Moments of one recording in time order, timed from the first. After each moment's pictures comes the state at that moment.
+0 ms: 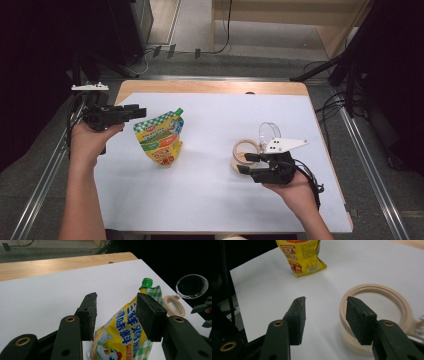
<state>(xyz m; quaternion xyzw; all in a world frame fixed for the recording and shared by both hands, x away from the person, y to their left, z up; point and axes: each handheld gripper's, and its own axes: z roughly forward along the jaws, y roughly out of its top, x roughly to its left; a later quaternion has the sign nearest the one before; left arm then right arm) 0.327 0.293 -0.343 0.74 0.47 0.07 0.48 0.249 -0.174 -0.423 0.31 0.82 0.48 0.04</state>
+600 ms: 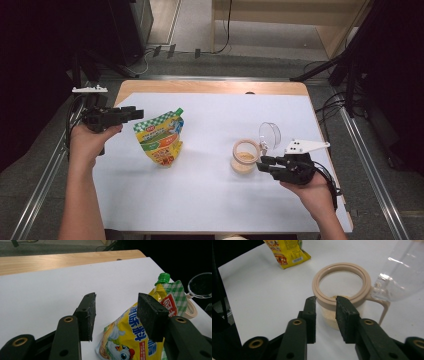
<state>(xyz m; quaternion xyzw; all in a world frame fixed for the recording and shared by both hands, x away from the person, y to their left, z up) 0.332 0.301 -0.356 0.74 0.48 0.07 0.47 0.249 -0.219 -0.433 0.34 0.81 0.47 0.05</state>
